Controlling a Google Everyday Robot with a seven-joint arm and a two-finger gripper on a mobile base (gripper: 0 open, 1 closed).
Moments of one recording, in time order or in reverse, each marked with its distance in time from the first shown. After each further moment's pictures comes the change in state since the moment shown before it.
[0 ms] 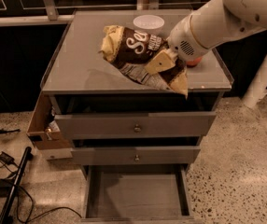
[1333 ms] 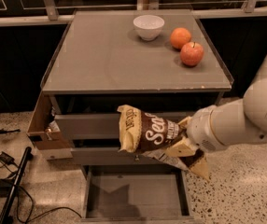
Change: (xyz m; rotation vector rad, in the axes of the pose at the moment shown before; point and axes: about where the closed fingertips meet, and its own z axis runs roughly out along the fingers) arm 0.166 0.126 0.017 -0.089 0.076 -0.018
